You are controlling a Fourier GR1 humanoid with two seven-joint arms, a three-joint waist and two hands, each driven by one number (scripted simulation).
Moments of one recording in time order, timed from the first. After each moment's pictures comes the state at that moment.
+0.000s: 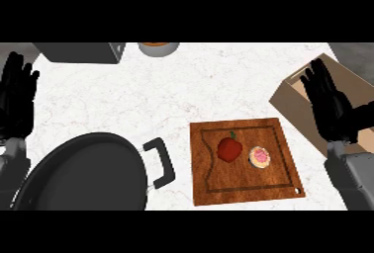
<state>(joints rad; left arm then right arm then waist) -0.30 0.52 -0.03 -1.41 0.40 0.41 0.05 -0.32 -0.41 0.11 -1.36 -0.43 -0.21 -0.03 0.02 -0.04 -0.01</state>
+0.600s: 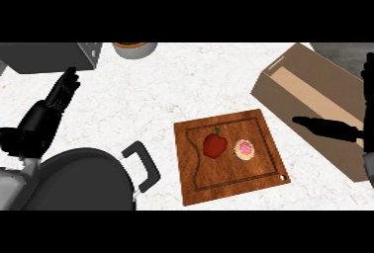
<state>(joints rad) -0.23 0.60 -0.24 -1.51 0.26 0.19 -0.06 -0.24 -0.66 0.21 -1.60 0.03 -0.58 0.19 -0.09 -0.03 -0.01</state>
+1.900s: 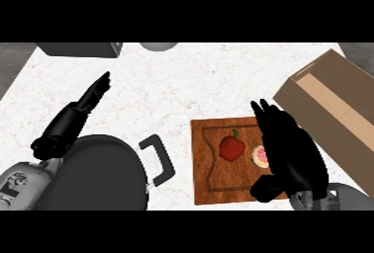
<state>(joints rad) -0.29 0.55 -0.33 -1.49 0.19 0.08 -0.12 -0.50 -0.61 0.74 -1.93 0.47 0.09 1.19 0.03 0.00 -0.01</state>
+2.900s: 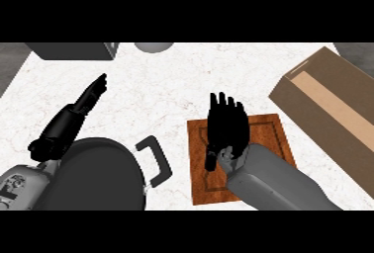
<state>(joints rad) -0.26 0.53 -0.30 -1.48 0.17 0.06 -0.13 -0.69 -0.21 0.73 -1.45 0.56 0.19 1.24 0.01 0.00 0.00</state>
